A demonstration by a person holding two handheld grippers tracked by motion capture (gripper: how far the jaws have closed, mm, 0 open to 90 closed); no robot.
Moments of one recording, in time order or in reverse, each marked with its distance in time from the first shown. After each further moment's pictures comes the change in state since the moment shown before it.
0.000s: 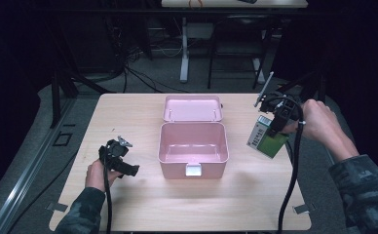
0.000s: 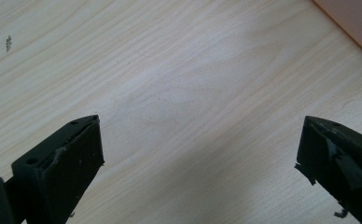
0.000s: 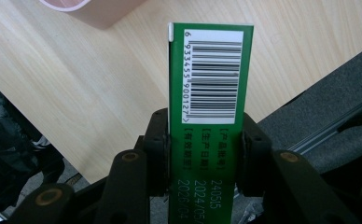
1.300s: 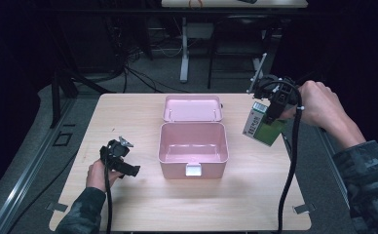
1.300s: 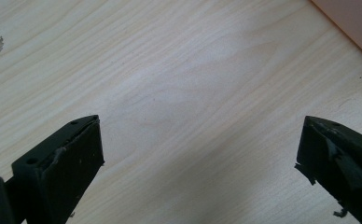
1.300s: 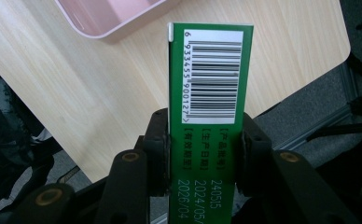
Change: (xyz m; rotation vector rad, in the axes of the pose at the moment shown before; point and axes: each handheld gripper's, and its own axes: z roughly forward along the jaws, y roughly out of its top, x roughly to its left) left arm -0.002 0.001 0.002 0.004 -0.009 0.004; right arm 0.014 0.025 -0.052 -0.014 -0.062 -0.084
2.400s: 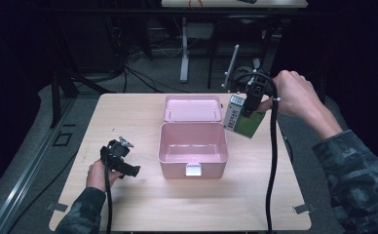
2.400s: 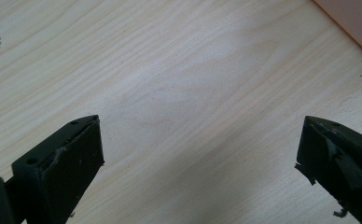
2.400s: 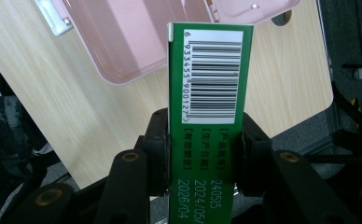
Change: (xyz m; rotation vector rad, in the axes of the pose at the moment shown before) left arm 0.000 0.000 0.001 0.006 -0.005 0.006; right arm 0.020 0.052 -0.017 -0.040 -0.012 -0.110
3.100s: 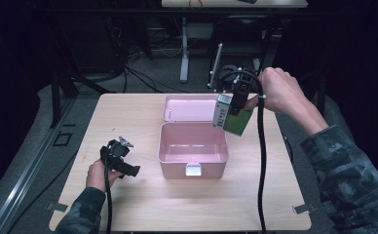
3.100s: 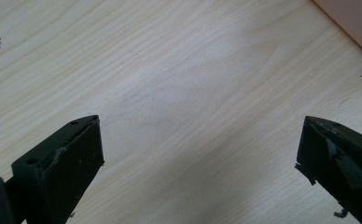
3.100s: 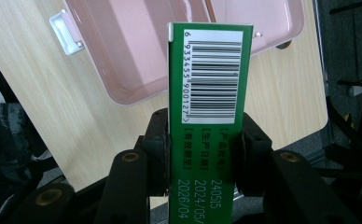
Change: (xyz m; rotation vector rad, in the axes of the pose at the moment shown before) left arm 0.001 0.000 0.000 -0.001 -0.002 -0.002; right arm 0.008 0.028 -0.001 -0.015 0.002 -0.059
